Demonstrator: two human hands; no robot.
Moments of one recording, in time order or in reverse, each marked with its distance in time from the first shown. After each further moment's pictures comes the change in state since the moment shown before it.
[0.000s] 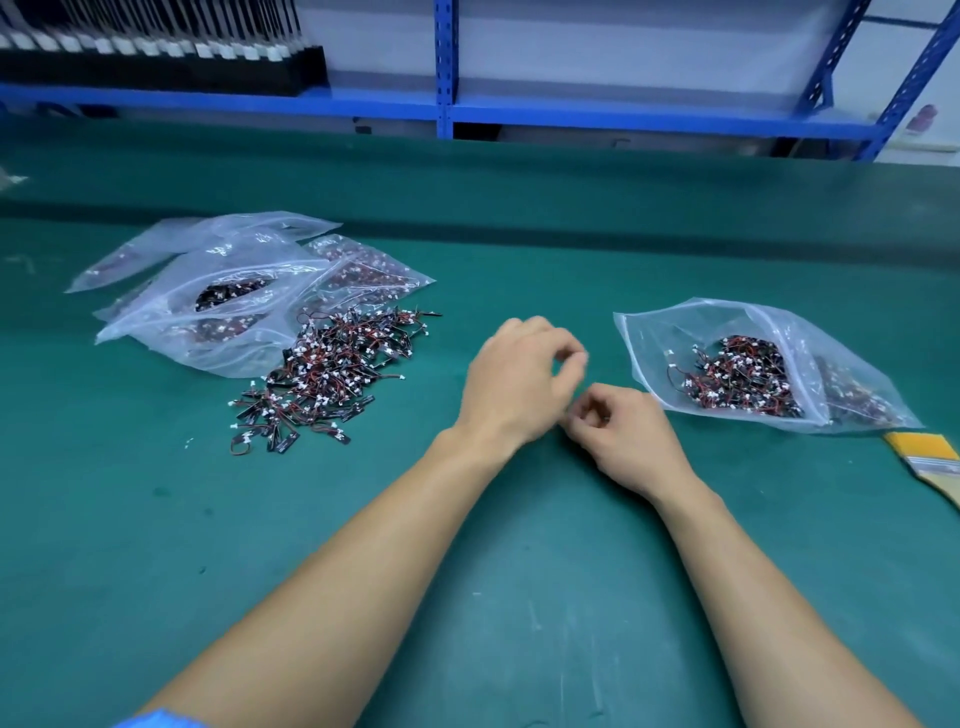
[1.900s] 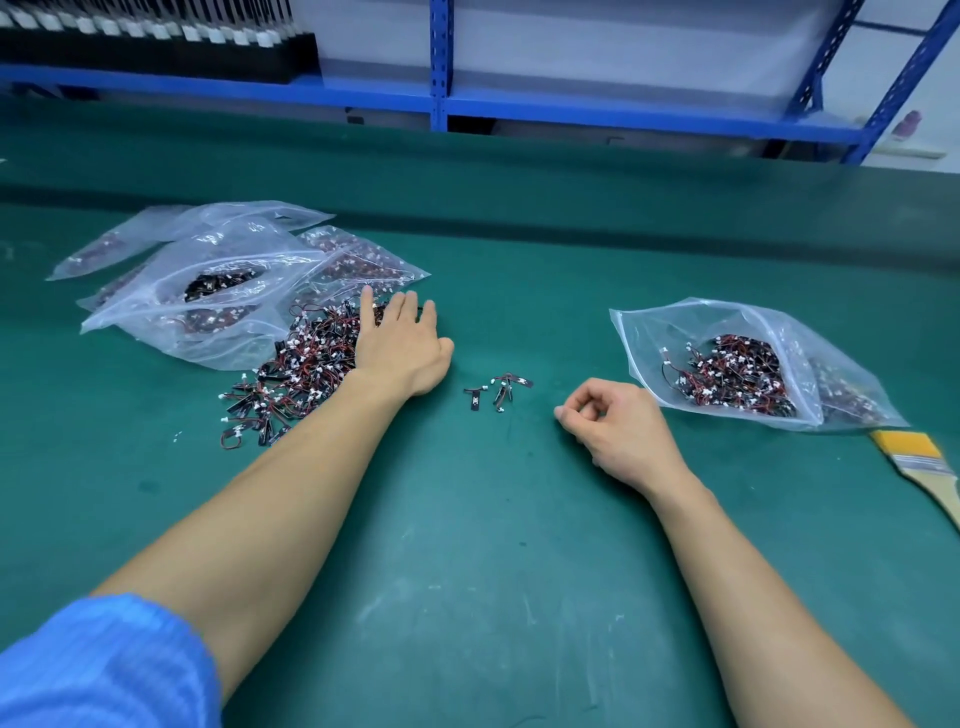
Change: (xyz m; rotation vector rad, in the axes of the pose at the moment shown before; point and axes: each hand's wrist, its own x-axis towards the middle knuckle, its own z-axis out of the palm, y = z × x) left_hand 0.026 -0.115 -0.031 0.656 -0.411 -0.295; right_hand 0.001 0.004 0.004 0.067 0.010 0.032
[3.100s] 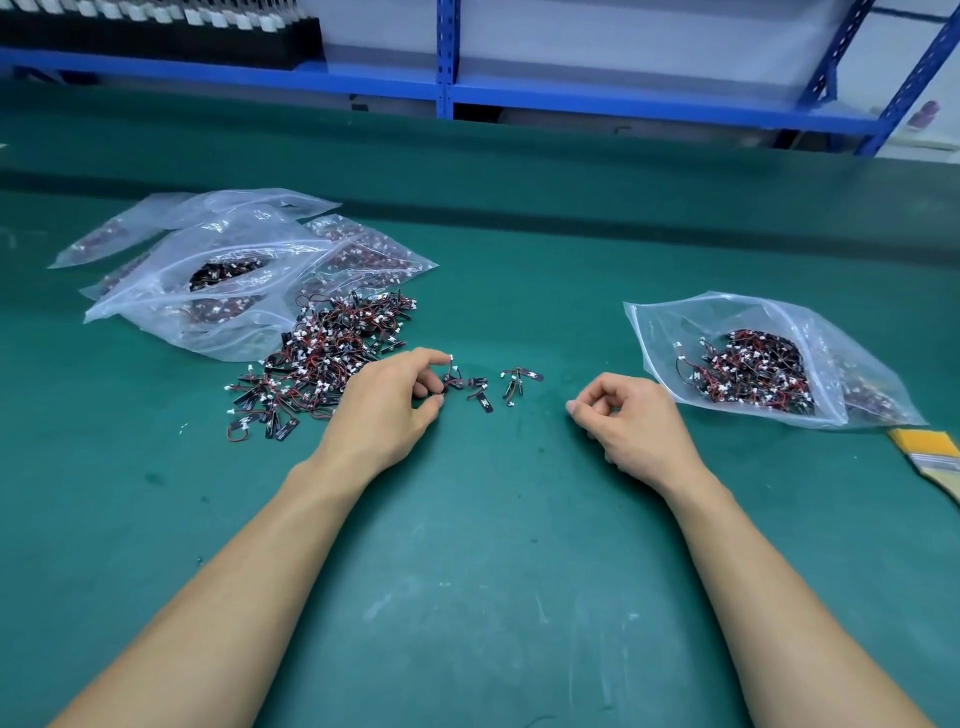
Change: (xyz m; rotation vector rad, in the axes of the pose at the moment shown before) left_hand -0.083 -0.017 0.014 -0.623 0.260 0.178; right_hand 0.000 0.003 0.001 0.084 -0.030 0.023
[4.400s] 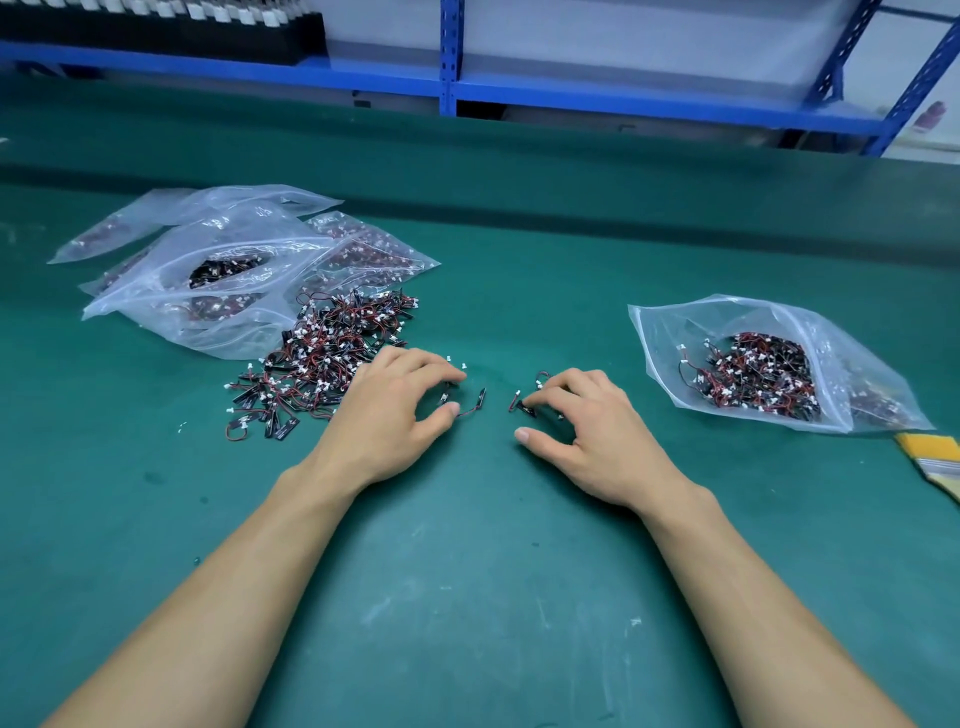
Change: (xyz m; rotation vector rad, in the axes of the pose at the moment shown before) left_hand -0.007 -0.002 -0.002 0.121 -0.035 0.140; right_hand -0.013 -0.028 0.017 -0.430 -0.123 -0.388
